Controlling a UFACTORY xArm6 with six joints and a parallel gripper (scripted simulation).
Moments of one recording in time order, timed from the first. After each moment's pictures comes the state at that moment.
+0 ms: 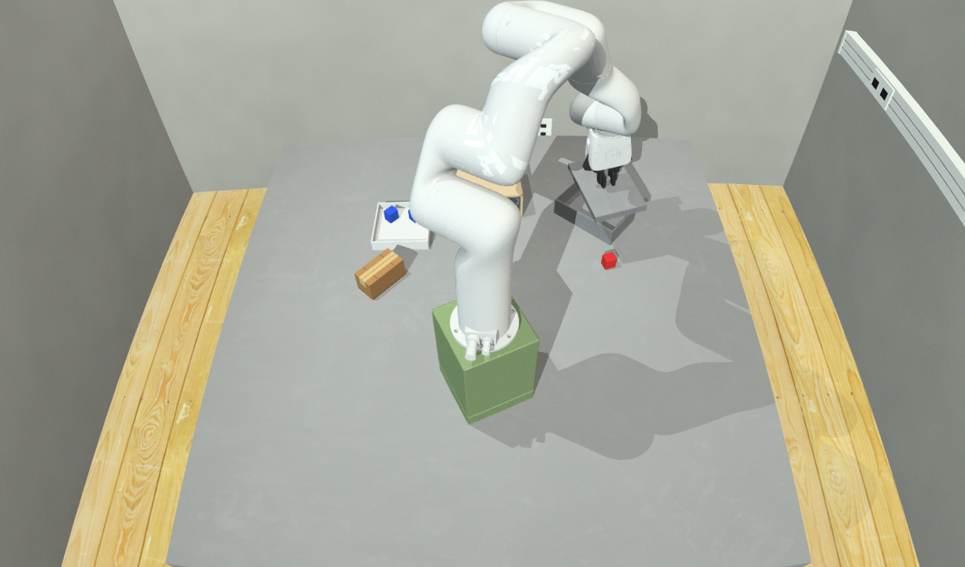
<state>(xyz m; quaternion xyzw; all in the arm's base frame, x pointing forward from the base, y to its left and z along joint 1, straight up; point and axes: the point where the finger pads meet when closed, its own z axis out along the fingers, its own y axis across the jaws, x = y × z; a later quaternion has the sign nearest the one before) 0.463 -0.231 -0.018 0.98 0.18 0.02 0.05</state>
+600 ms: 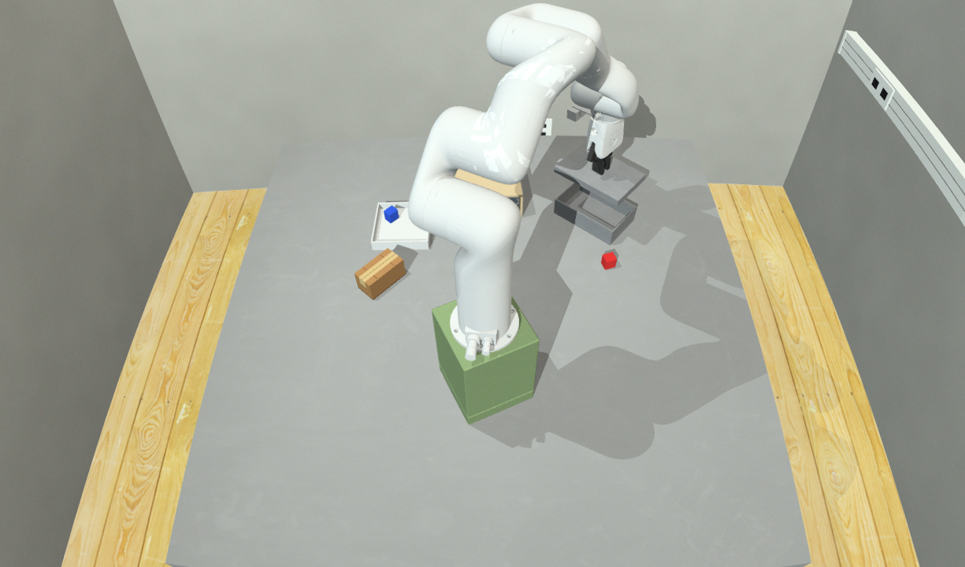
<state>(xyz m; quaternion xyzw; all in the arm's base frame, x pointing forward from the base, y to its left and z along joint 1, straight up) 0.526 -0.220 -0.029 0.89 0.46 0.00 0.01</state>
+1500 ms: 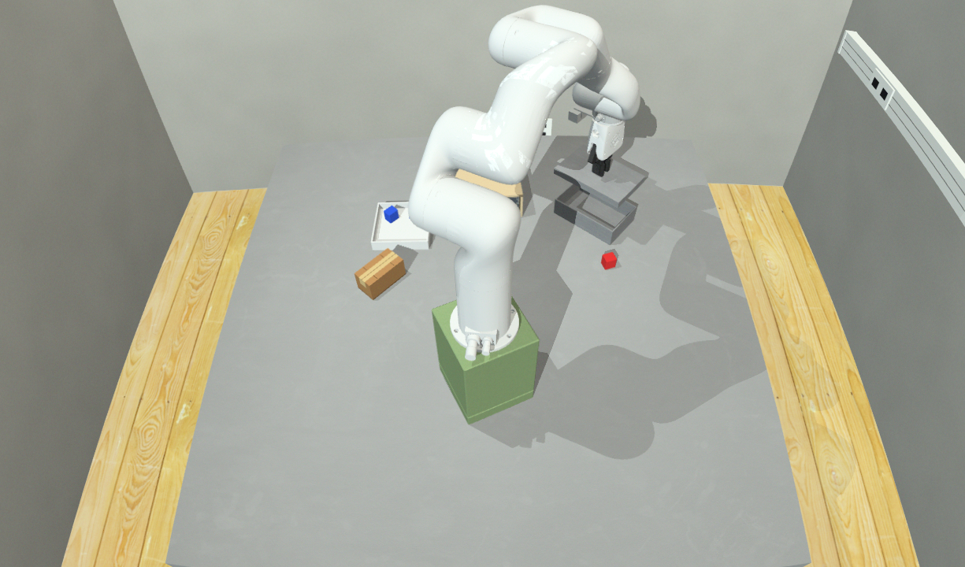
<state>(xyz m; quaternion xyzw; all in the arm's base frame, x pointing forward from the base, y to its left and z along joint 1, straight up) 0.526 -0.220 -0.036 0.88 0.47 0.00 0.00</state>
